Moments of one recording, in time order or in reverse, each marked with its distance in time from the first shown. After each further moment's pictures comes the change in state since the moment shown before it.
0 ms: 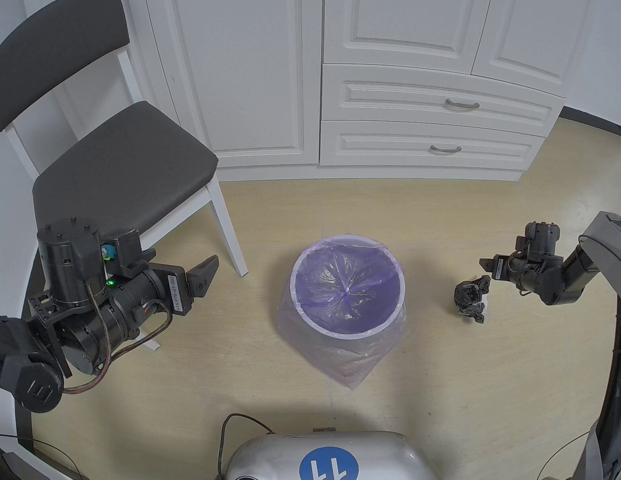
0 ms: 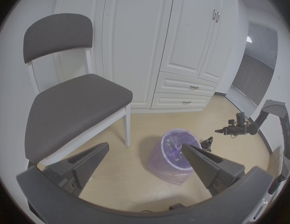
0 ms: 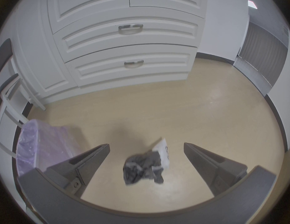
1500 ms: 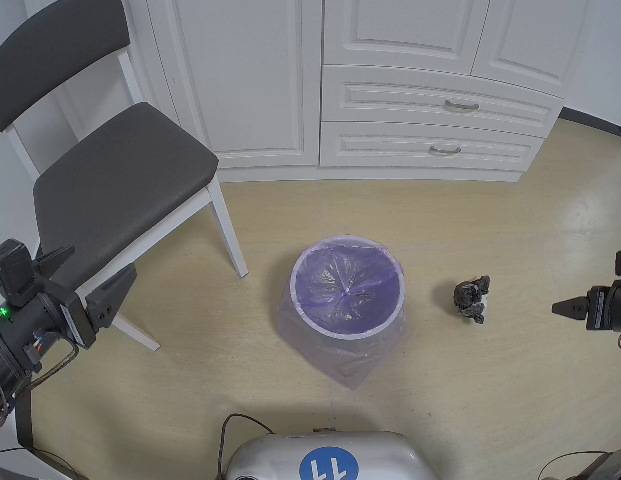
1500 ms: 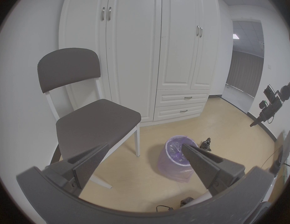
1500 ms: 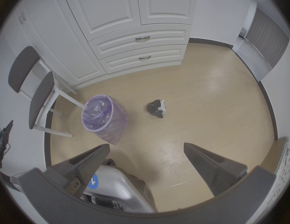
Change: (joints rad) left arm -0.009 -0.509 0.108 0.264 0.017 0.149; right arm 0.164 -1.179 0.426 0.997 -0.031 0.144
